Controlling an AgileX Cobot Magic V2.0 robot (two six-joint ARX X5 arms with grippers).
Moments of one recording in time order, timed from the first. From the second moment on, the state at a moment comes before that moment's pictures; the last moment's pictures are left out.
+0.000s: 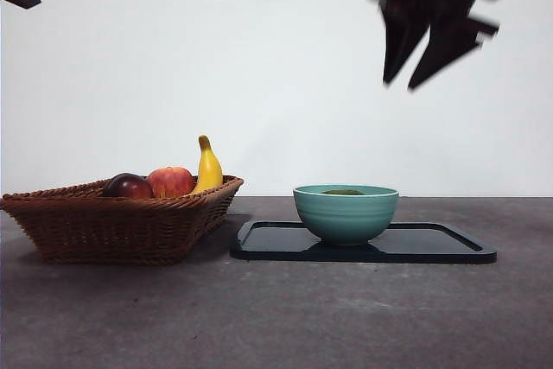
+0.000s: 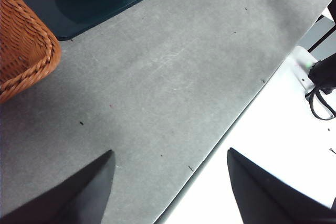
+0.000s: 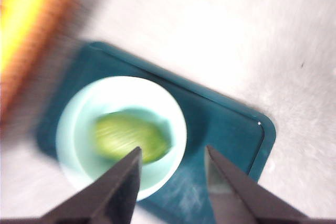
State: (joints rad) left arm -0.54 0.85 0.96 -0.95 0.44 0.03; right arm 0.30 1.64 1.54 -0.81 -0.19 0.00
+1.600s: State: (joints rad) left arm -0.54 0.85 0.96 -0.95 0.44 0.03; right arm 0.57 0.86 0.94 -0.87 -0.29 0.07
